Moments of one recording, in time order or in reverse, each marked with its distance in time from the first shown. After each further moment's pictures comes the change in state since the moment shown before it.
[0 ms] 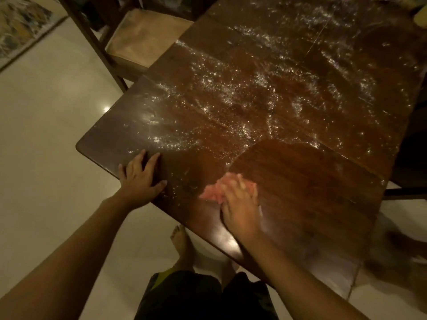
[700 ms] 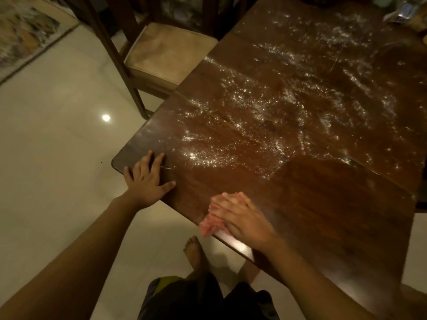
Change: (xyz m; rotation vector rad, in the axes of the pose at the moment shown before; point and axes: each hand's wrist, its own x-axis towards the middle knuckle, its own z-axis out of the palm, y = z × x) left_hand 0.040 -0.086 -0.036 -0.033 -0.033 -0.016; right_hand 0.041 -0.049 0.030 -0.041 -0.159 -0.467
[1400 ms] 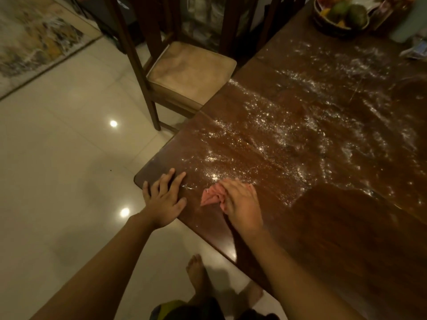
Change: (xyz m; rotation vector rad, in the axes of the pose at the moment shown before) left_hand 0.001 -0.014 -0.003 -0.055 -0.010 0.037; right_hand 0.120 -0.028 -0.023 0.160 0.152 0.471
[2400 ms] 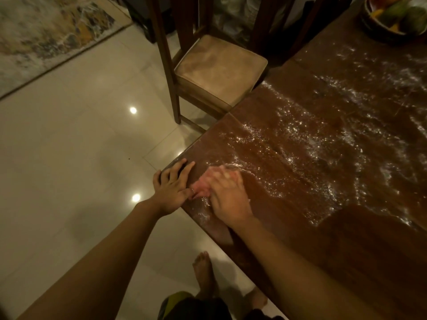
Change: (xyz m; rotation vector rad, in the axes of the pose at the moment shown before) left_hand 0.026 -0.031 -0.031 -0.111 -0.048 -0.070; right_hand 0.061 -0.065 0.030 -0.077 -0.083 -0.378
